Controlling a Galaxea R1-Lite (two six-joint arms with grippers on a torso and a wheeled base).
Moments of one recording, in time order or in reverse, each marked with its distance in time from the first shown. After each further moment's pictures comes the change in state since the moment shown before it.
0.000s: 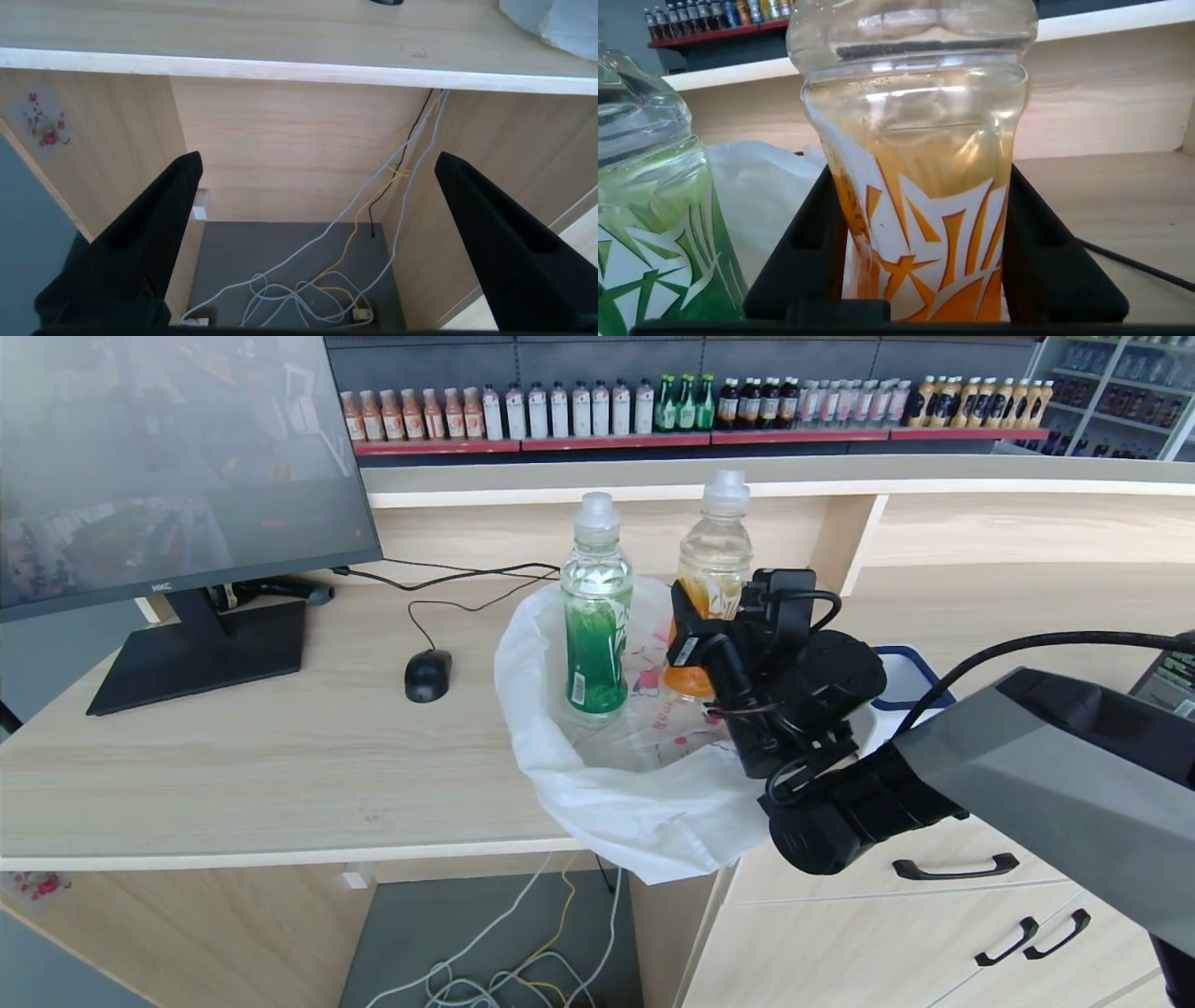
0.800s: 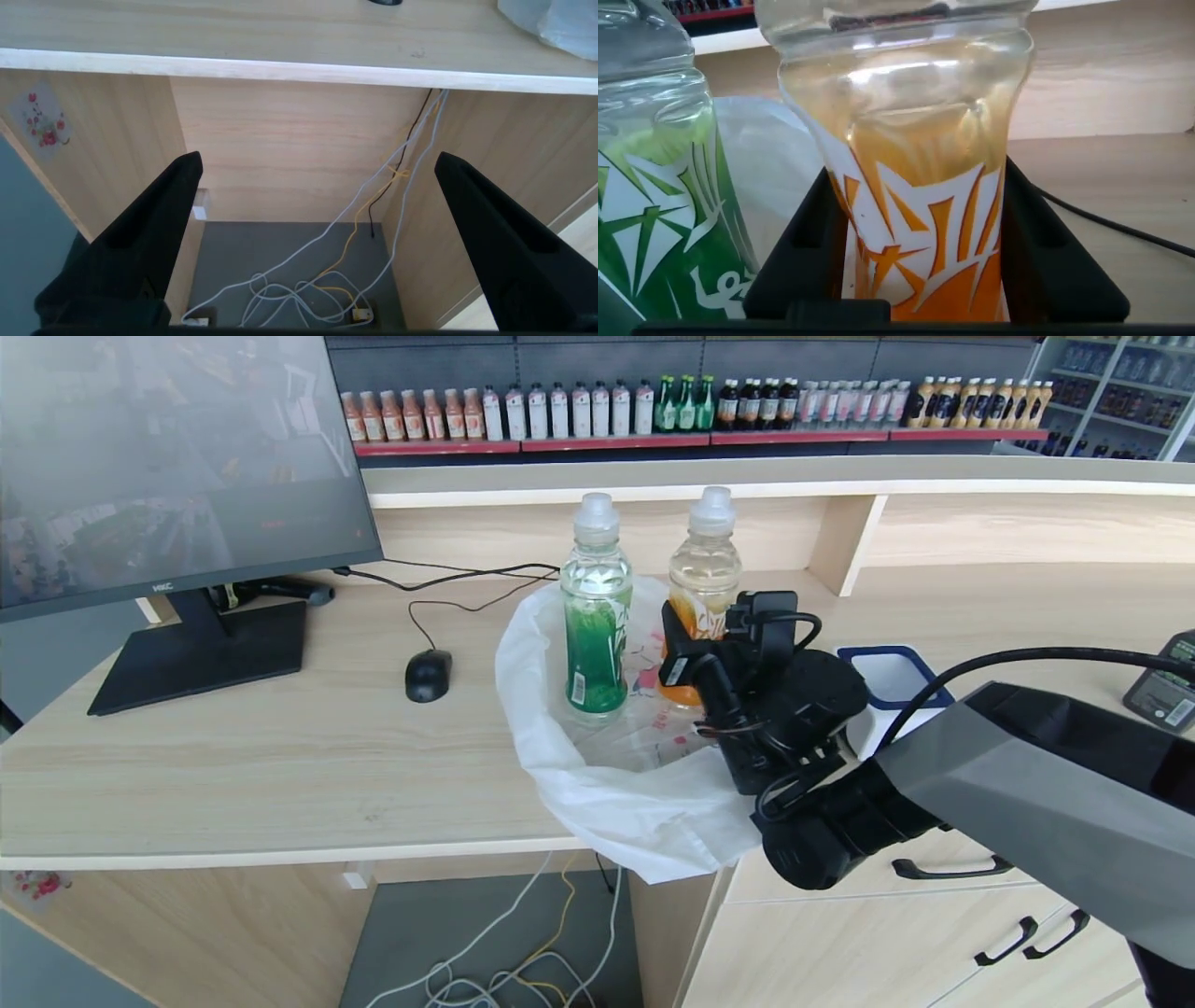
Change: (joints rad) left arm 0.000 0.000 0.000 0.000 0.000 0.000; right arm 0.016 0.034 0.025 -0.003 -0.001 -0.005
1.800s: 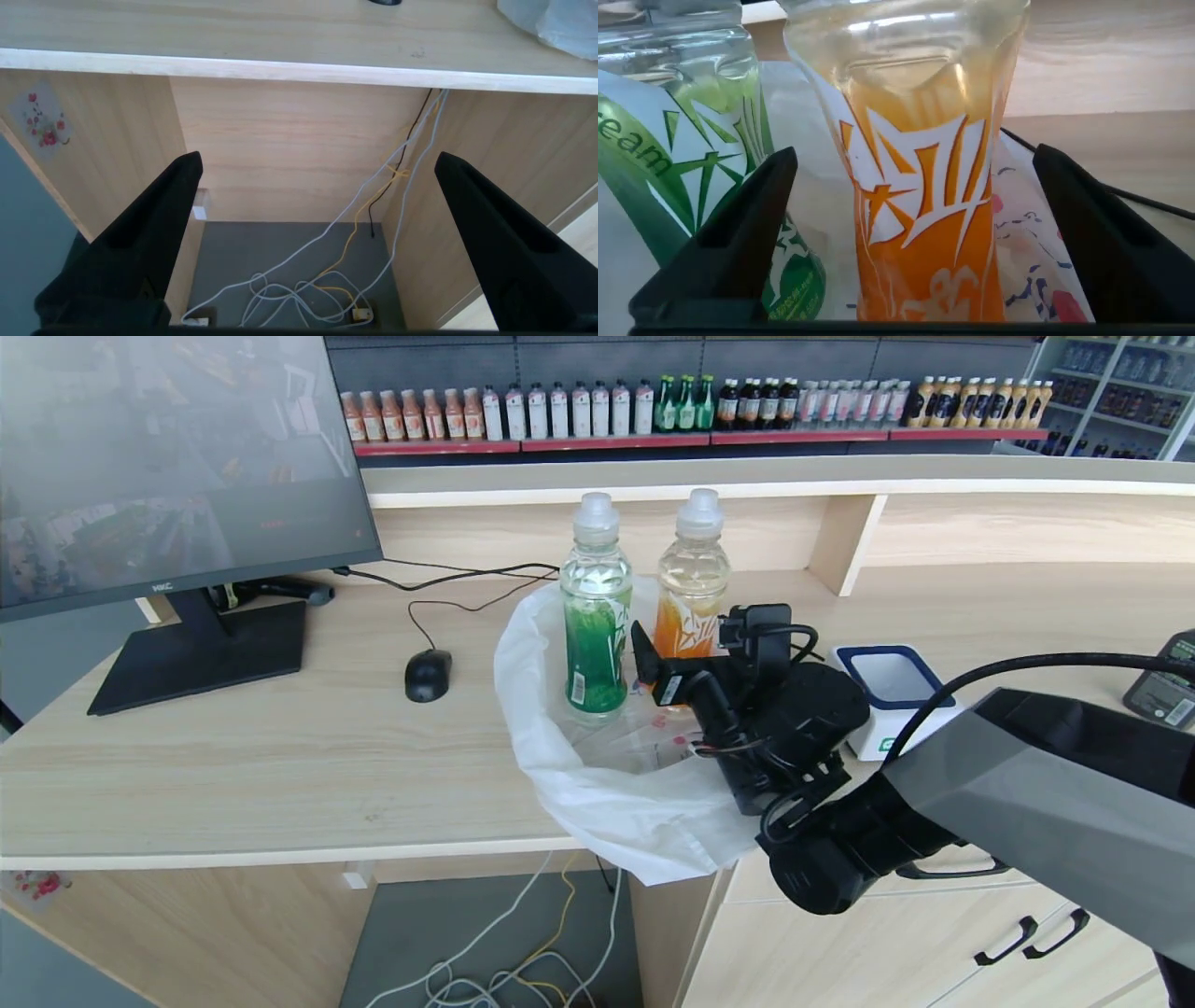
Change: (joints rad) left arm 0.000 0.000 0.000 0.000 0.000 0.000; right arm 0.031 -0.041 0.091 0.003 0.000 0.010
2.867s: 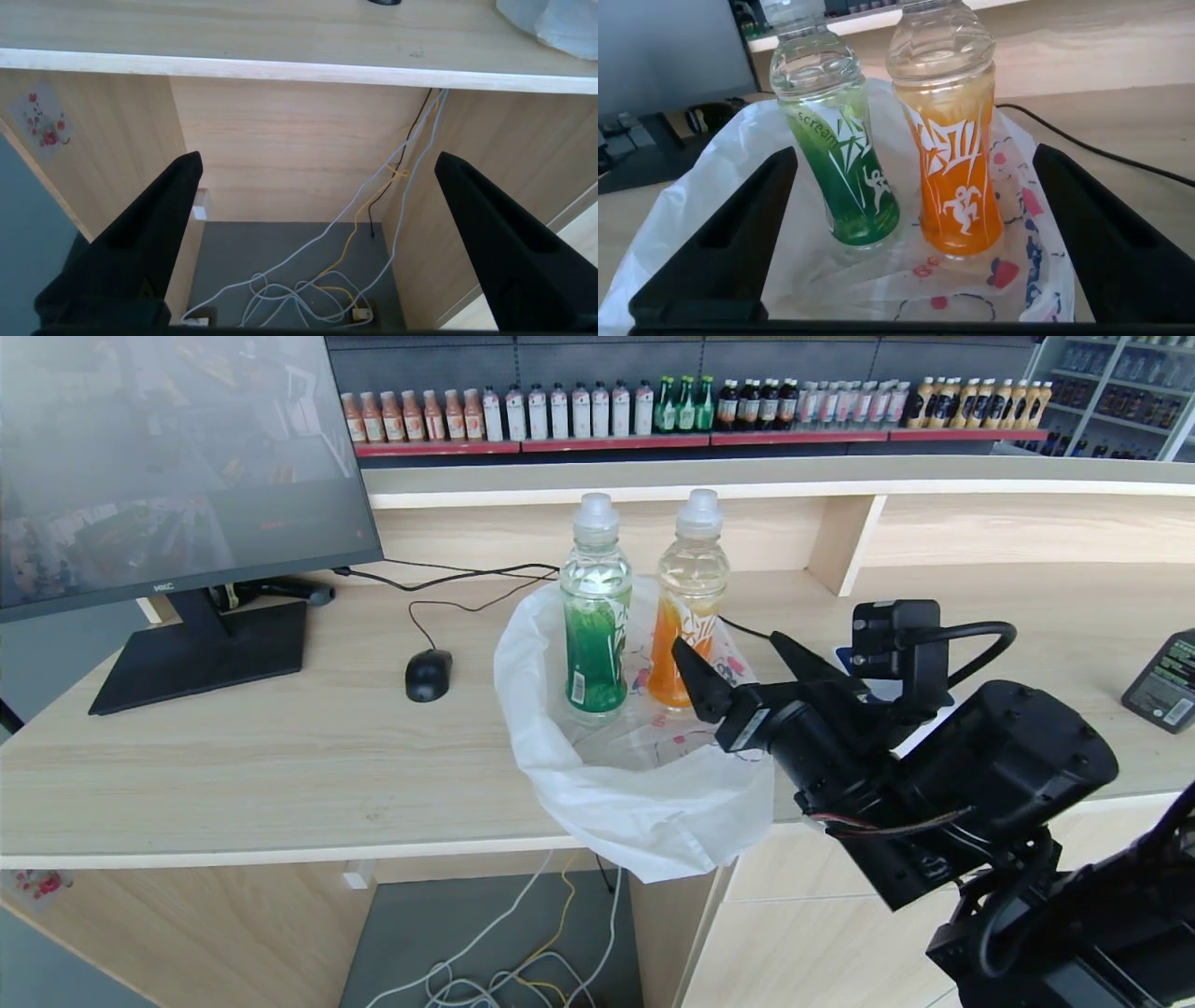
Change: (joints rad) left arm 0.000 0.000 0.000 0.000 0.000 -0.001; right arm 0.104 -0.386 0.469 -0.001 0.000 0.106
